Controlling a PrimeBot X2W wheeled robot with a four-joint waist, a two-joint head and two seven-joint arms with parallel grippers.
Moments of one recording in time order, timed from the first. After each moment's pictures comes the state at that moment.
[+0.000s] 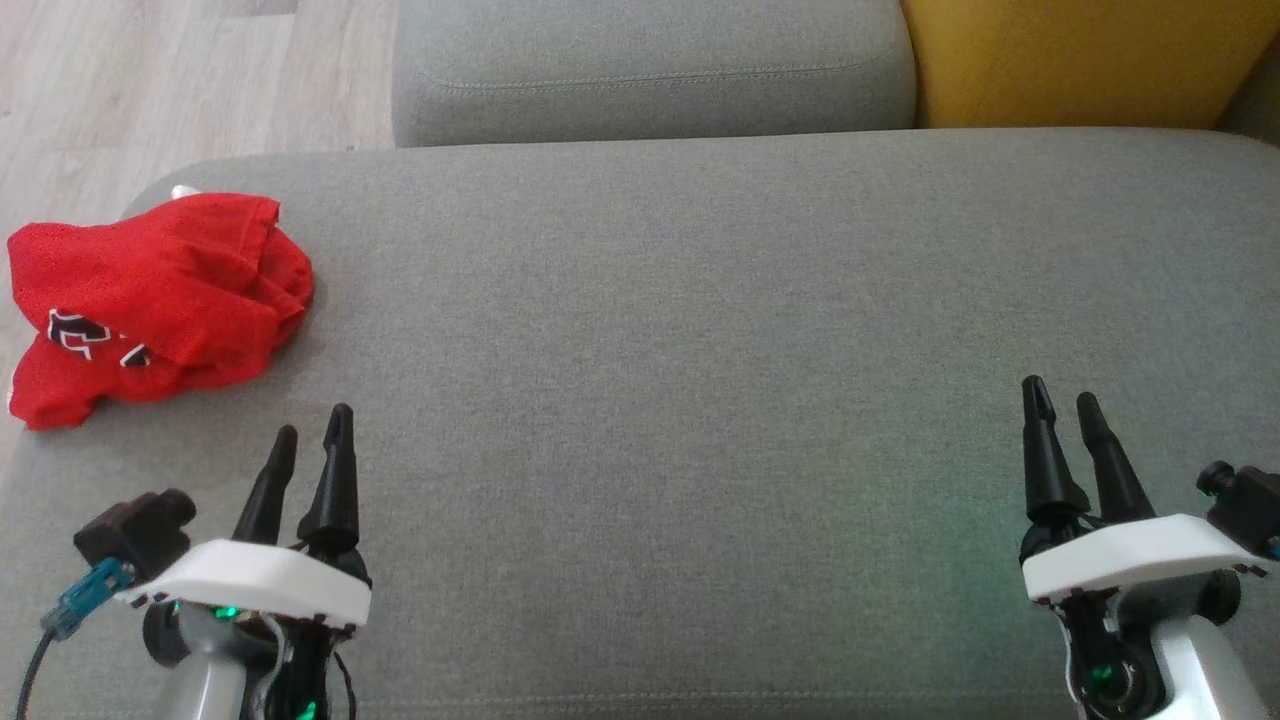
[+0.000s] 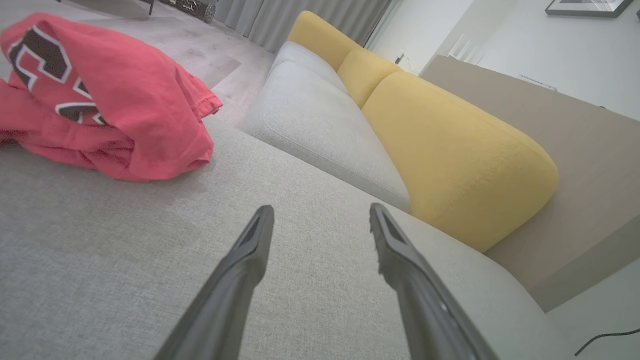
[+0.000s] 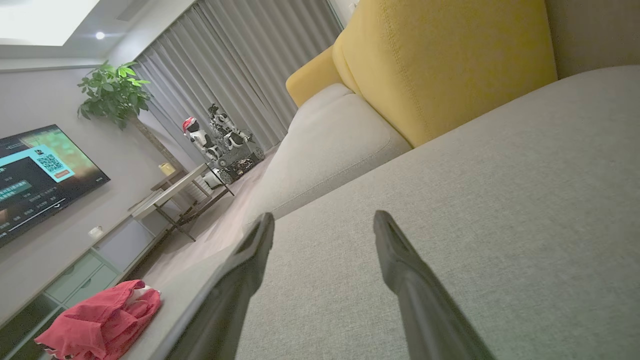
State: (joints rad) left arm -0.04 0.11 -0.09 0.18 -0.68 -0.06 -0.09; right arm -0.05 -0.11 0.04 0.21 0.66 0.13 -0.06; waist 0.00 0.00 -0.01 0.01
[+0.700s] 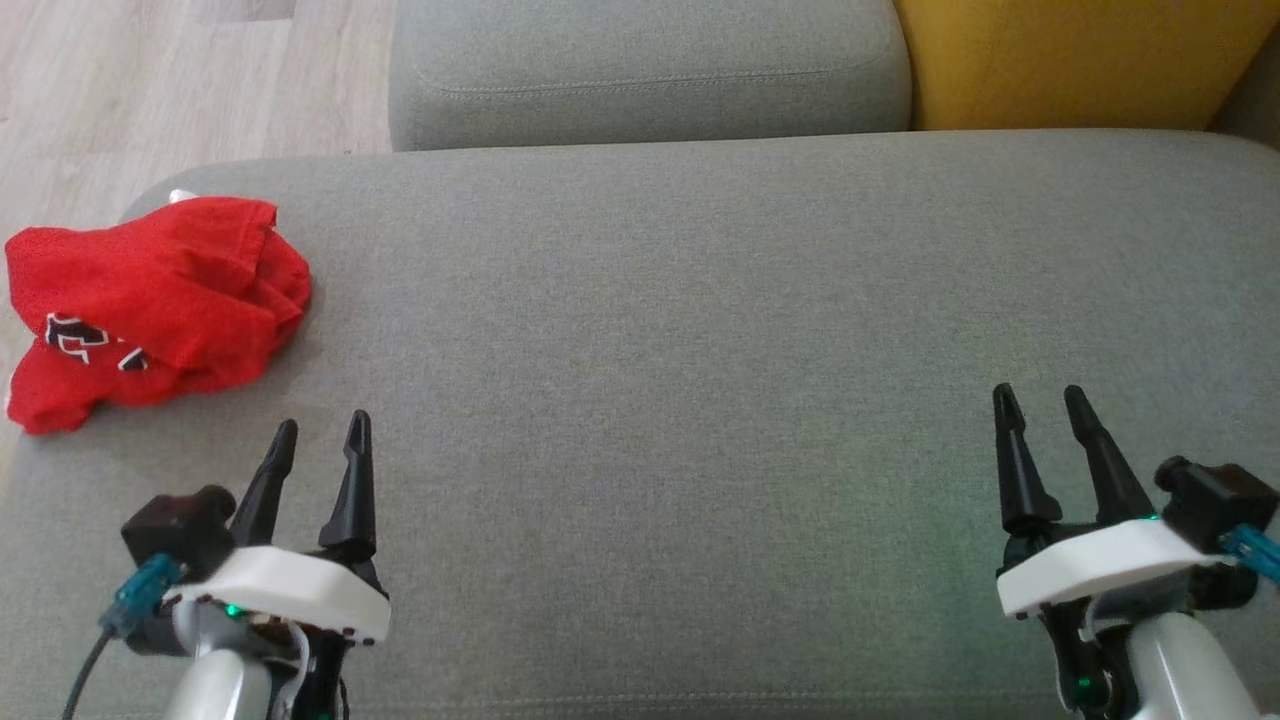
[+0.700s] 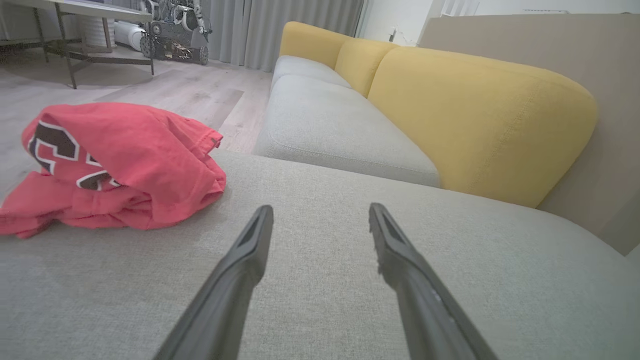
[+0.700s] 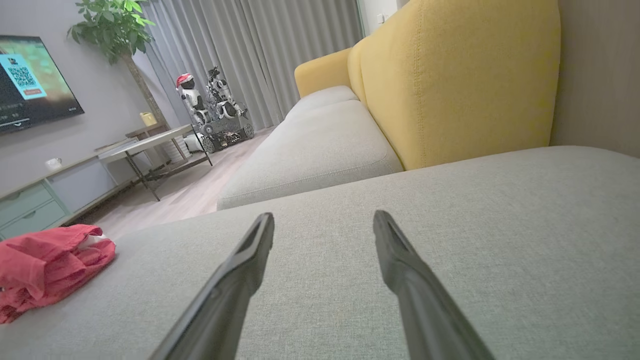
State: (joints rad) left arm -0.03 0.15 -0.15 0.18 -0.42 -0.01 -0.15; right arm -0.05 -0.11 0.04 0.21 0.38 0.13 -0.10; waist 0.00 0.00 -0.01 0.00
